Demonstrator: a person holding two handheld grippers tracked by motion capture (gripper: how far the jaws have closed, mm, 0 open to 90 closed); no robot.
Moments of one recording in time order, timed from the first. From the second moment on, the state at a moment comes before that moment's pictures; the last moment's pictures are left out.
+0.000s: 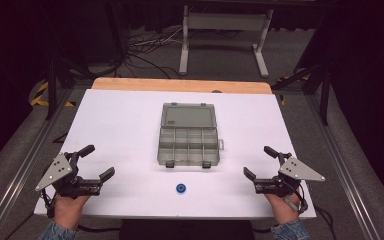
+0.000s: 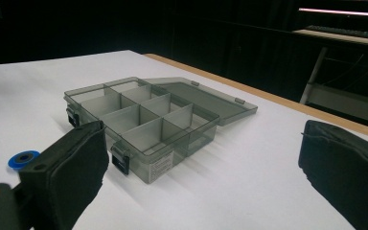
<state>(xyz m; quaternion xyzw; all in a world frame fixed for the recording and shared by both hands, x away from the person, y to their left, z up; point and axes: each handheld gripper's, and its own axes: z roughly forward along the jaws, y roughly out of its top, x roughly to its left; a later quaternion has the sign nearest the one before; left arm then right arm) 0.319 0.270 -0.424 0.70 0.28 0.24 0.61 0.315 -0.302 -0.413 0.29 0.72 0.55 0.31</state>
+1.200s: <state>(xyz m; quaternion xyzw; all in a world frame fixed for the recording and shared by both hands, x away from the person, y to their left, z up) 0.333 0.233 -0.389 0.70 0.24 0.20 0.64 0.315 -0.305 -0.412 0.29 0.72 0.56 0.30</state>
